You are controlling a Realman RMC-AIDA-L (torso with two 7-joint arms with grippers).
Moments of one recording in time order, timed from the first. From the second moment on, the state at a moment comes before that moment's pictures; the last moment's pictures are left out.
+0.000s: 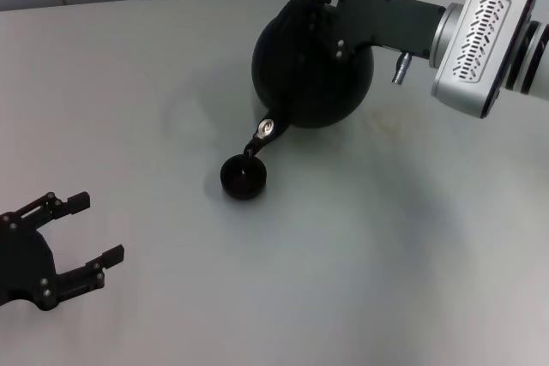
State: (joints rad) left arm -0.20 -2.00 0.94 0.55 1.64 1.56 -0.82; right arm 0.64 2.09 -0.94 -0.50 -1.47 -1.11 0.36
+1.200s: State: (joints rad) left arm -0.20 -2.00 0.93 0.55 1.64 1.56 -0.82; right arm 0.55 2.08 -0.84 -0.51 -1.42 -1.07 0.86
